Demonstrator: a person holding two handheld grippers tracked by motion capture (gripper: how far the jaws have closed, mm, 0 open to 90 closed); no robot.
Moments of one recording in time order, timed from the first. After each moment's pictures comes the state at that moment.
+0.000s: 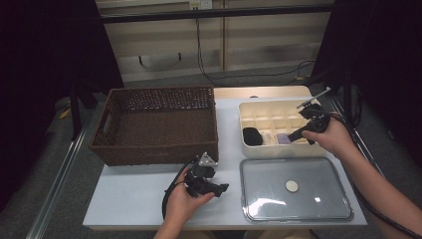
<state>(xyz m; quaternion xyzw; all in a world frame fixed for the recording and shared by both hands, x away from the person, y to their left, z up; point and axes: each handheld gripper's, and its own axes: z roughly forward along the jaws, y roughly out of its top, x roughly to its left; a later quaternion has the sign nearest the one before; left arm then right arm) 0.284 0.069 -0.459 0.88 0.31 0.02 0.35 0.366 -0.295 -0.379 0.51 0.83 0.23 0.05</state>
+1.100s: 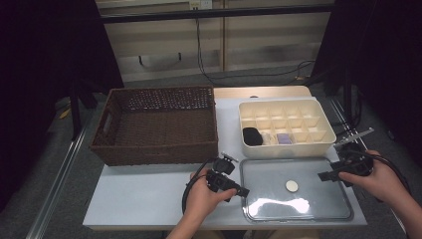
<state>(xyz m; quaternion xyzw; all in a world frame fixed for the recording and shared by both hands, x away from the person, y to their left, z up) 0.287 0.017 -0.458 0.87 0.36 -0.12 0.29 0.257 -0.363 -0.418 0.52 0.82 0.21 0.04</state>
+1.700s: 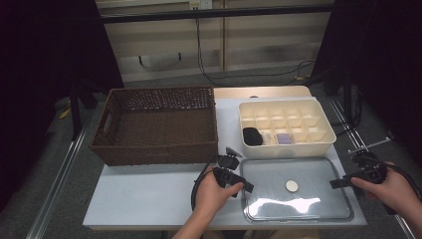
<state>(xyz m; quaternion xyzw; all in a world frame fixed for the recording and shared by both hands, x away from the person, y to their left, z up) 0.297 -0.002 -0.459 0.84 0.43 -0.15 0.28 0.240 -0.397 -0.439 0.61 0.77 0.20 0.00</state>
